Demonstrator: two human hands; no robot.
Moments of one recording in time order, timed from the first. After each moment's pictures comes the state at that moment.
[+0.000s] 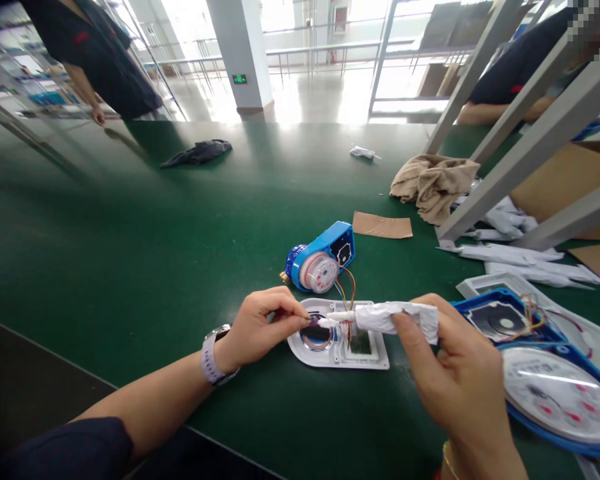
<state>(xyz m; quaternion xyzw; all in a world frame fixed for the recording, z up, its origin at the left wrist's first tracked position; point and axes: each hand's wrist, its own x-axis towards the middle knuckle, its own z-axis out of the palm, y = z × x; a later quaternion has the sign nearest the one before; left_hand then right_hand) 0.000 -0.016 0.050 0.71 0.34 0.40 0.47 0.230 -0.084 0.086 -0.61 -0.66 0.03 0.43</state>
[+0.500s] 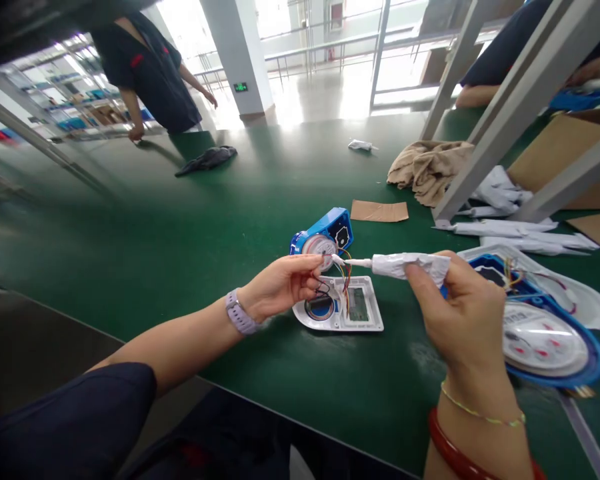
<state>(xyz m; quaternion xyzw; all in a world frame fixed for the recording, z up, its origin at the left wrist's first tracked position) 0.034 -0.004 0.086 0.27 0.34 0.27 0.86 0.256 -0.084 0.075 -0.63 -0.60 0.01 0.49</state>
